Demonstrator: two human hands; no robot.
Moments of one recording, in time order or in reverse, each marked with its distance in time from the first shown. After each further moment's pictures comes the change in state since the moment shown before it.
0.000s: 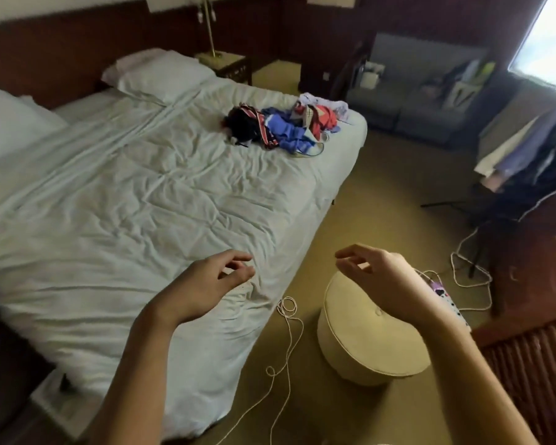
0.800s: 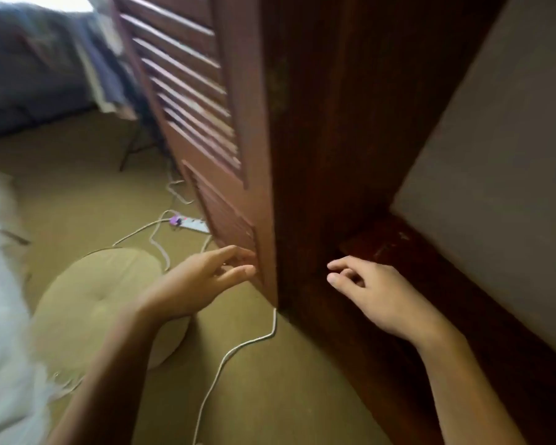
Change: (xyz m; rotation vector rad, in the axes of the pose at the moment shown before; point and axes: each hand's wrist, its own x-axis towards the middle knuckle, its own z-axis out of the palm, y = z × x) left_hand -0.121 0.298 0.597 0.436 -0.979 0.693; right_hand -0.574 0.389 -0.090 0.292 0.528 0.928
